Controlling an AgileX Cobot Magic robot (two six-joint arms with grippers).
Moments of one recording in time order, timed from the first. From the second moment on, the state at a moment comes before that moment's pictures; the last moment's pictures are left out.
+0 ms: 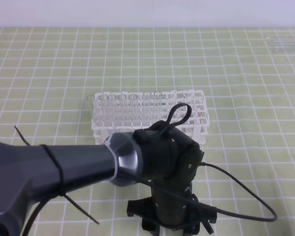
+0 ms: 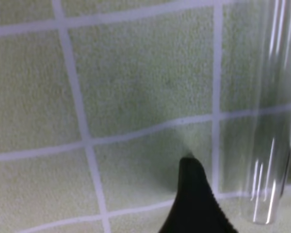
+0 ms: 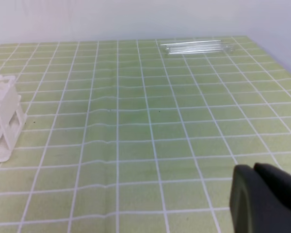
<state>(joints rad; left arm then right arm) -1.04 1.95 -1.30 -0.14 0.99 -0.69 -0.07 0.00 0.00 0.15 0.28 -0.08</state>
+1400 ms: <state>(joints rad) -1.15 1.55 -1.15 0.33 0.85 -0.65 -0.07 0.00 0.00 0.15 0.28 -0.08</state>
